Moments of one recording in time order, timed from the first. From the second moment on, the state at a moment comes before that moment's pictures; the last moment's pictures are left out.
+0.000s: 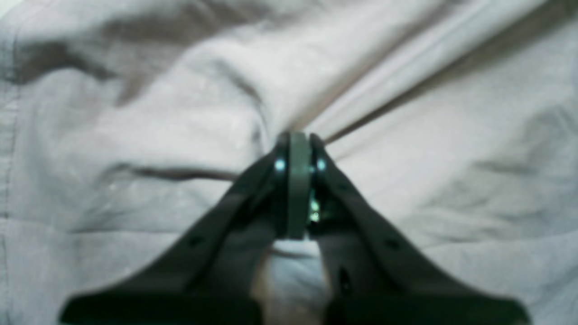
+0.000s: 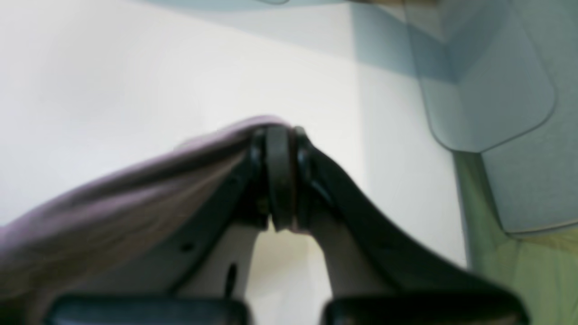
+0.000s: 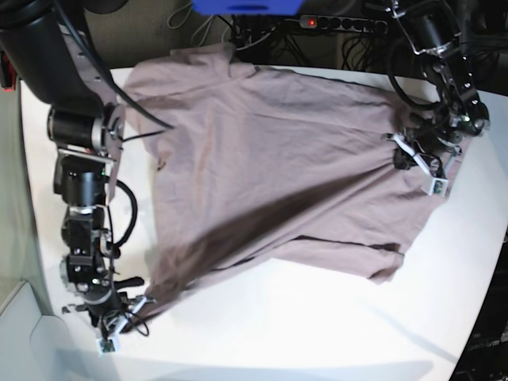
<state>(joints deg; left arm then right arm) 1.7 -8.8 -31.0 78.6 -10.7 -40.2 46.2 40.6 6.8 11.6 43.6 -17.8 15.0 -15.1</state>
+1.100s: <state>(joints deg) -12.1 -10.8 -24.8 74.3 -2.1 -39.8 49.3 -4.1 -8.8 0.3 91.9 -17.8 25.8 -33.0</state>
